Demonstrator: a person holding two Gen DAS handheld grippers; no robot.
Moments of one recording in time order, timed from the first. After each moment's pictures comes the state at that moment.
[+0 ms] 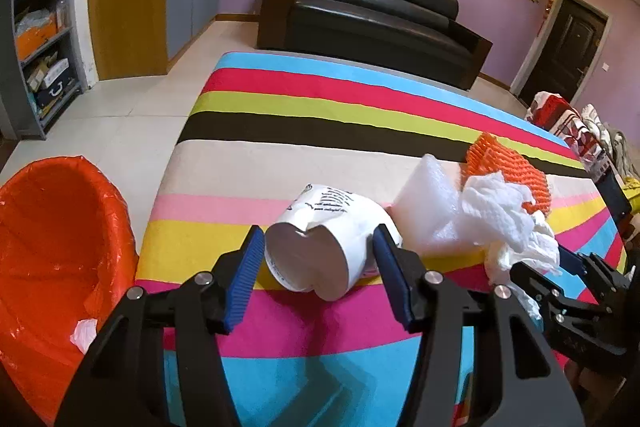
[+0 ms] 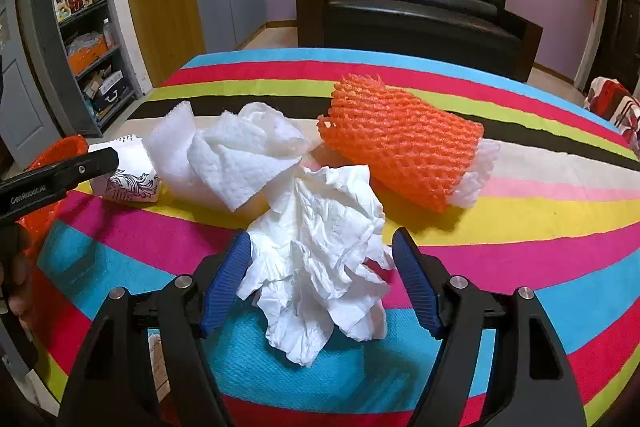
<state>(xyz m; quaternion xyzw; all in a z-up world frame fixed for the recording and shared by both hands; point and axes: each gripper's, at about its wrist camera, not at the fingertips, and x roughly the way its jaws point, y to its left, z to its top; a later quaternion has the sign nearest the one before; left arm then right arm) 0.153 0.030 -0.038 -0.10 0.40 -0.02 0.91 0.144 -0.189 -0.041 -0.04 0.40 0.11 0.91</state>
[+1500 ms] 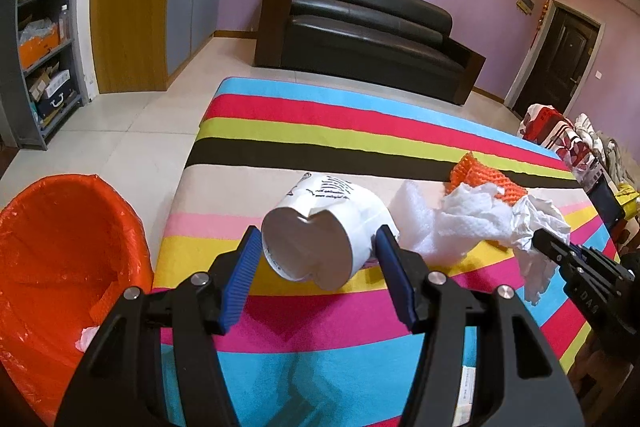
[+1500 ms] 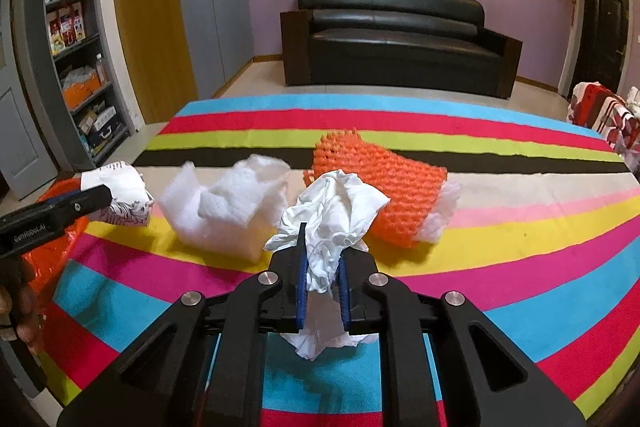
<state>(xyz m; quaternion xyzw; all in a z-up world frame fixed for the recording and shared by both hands) 0.134 0.037 -0.010 -0.11 0.36 -0.03 0.93 0.128 -0.201 -0.007 -0.02 0.34 0.08 0.94</state>
